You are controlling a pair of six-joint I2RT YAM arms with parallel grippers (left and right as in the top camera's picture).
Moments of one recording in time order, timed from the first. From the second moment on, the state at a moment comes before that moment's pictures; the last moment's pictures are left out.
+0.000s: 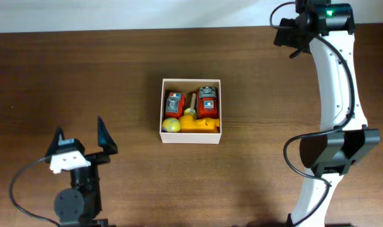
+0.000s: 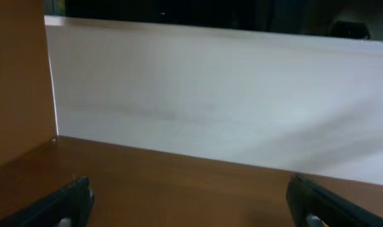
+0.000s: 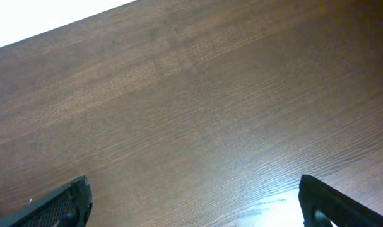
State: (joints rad) left arm 0.07 0.33 0.21 0.25 -0.11 -0.08; right arm 0.03 2.15 2.40 -1.33 0.31 0.35
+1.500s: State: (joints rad) left arm 0.07 0.02 0.01 -0.07 -0.10 -0.04; right arm 0.03 2.15 2.40 -1.33 0.31 0.35
